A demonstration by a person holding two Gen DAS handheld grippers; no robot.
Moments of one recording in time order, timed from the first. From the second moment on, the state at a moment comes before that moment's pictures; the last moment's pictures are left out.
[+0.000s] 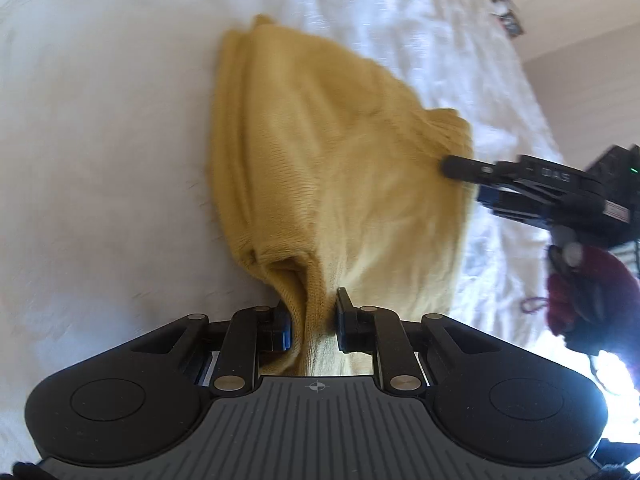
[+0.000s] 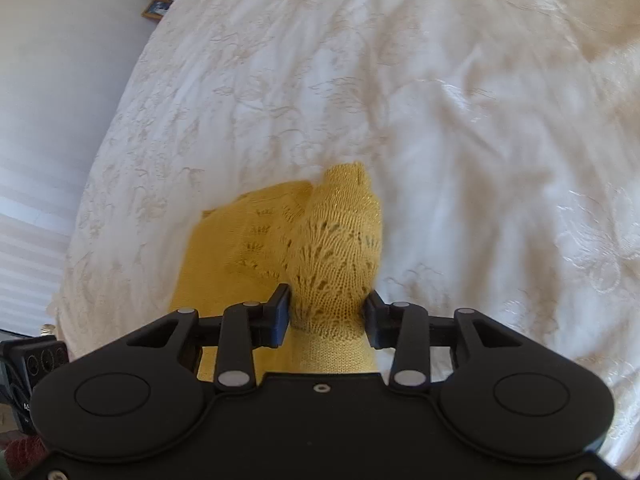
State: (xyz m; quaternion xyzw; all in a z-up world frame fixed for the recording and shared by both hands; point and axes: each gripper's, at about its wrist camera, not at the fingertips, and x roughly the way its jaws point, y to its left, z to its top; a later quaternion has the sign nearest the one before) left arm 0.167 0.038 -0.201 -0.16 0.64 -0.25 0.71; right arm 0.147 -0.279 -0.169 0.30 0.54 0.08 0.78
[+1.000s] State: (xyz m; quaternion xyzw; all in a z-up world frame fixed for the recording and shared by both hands) left arm 0.197 -0.025 -0.152 0.03 0.51 -0.23 0.83; right arm 0.141 -0.274 -0.168 0.23 0.50 0.08 0.83
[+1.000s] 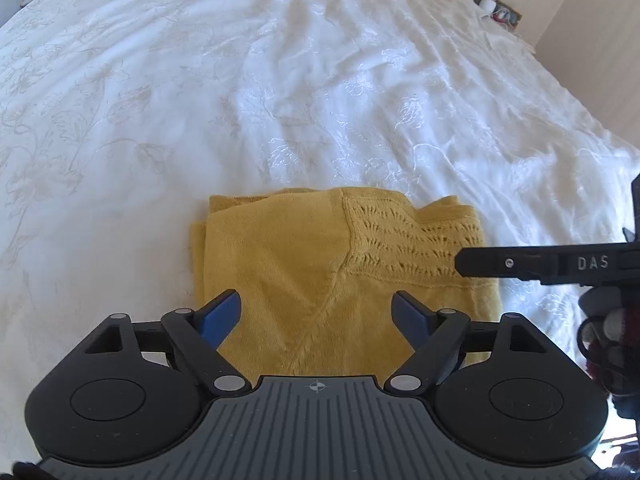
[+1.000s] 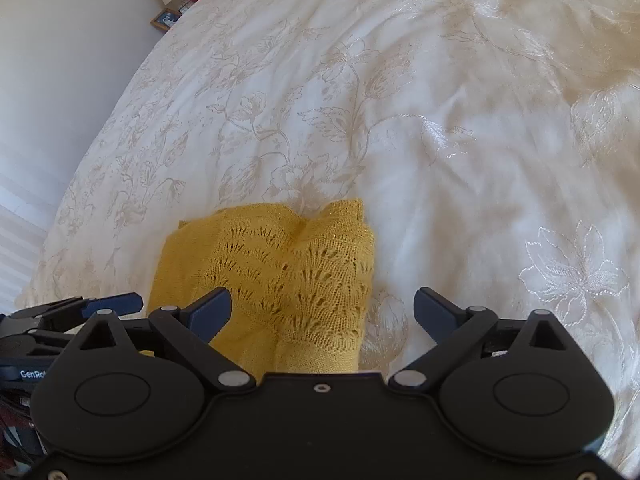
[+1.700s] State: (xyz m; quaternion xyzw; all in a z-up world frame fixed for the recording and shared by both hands) left arm 0.254 0.006 -0.189 -0.04 0.55 -0.14 0.82; right arm 0.168 -0.289 -0.196 0.22 0.53 0.02 0.82
